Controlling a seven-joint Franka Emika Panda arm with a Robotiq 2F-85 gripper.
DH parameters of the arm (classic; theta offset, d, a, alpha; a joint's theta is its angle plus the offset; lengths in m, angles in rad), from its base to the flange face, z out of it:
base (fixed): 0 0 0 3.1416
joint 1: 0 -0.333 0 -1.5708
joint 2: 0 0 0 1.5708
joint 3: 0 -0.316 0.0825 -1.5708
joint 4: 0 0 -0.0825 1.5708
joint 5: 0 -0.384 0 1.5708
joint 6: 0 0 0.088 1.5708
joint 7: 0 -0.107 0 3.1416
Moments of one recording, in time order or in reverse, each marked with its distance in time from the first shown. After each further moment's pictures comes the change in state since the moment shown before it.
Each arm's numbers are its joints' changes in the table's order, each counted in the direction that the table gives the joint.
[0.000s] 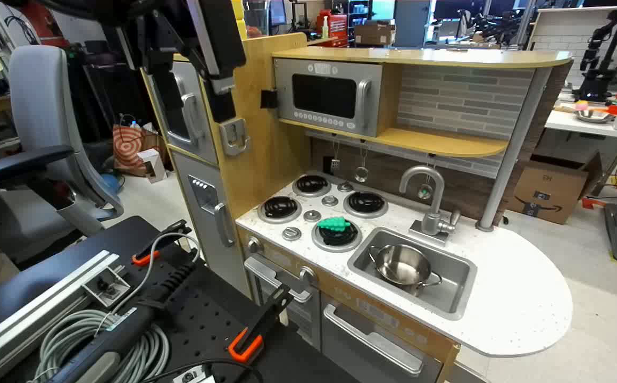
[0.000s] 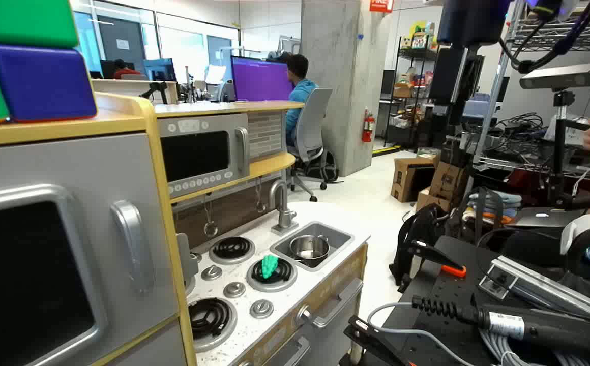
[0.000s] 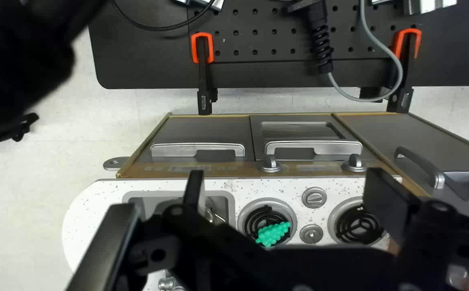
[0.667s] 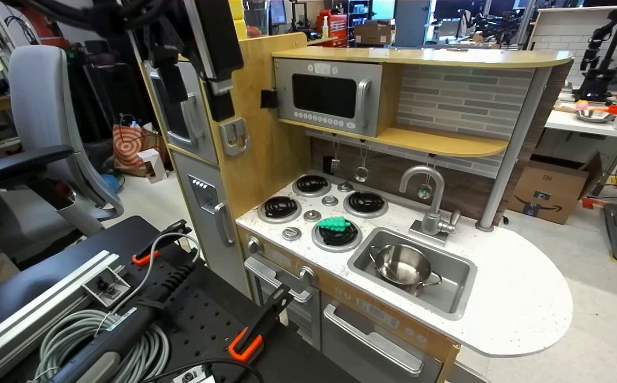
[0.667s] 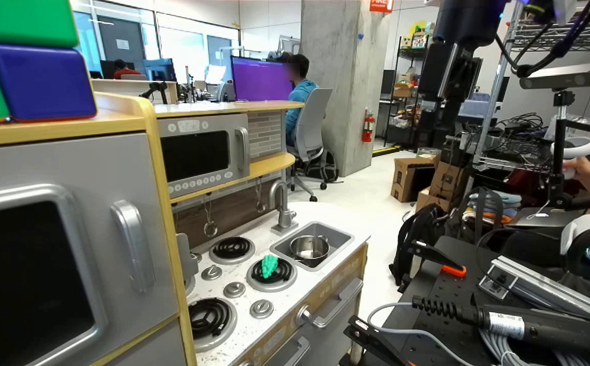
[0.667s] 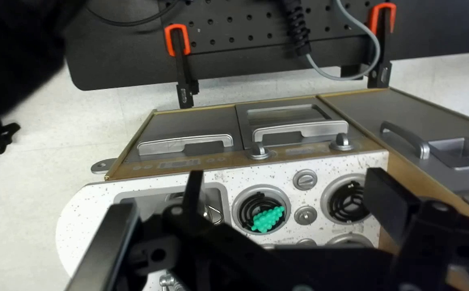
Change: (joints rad) arm 0.000 -0.011 0.008 0.002 -0.078 -0.036 -0.036
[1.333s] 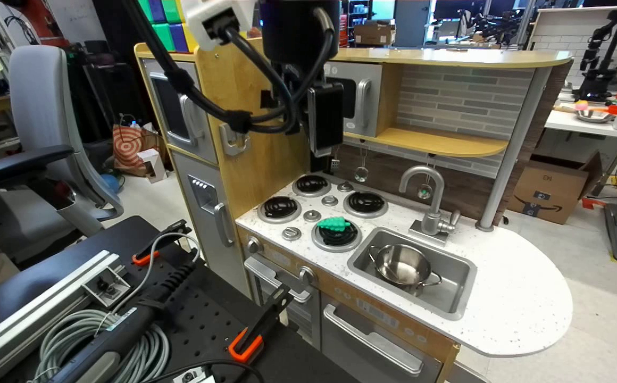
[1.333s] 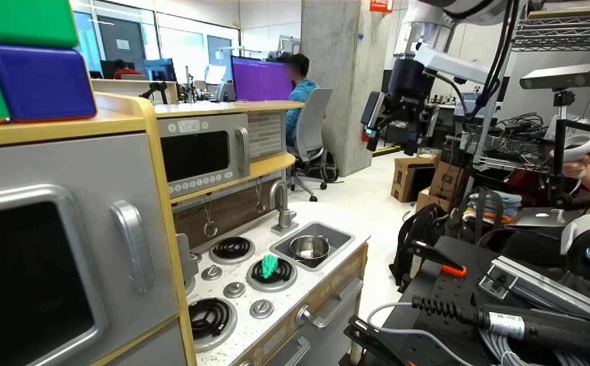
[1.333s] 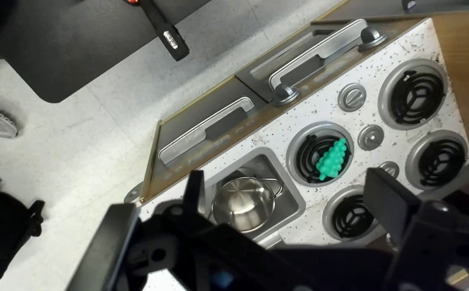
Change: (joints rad) arm 0.053 -0.465 0.093 0.206 -0.179 -0.258 -0.166
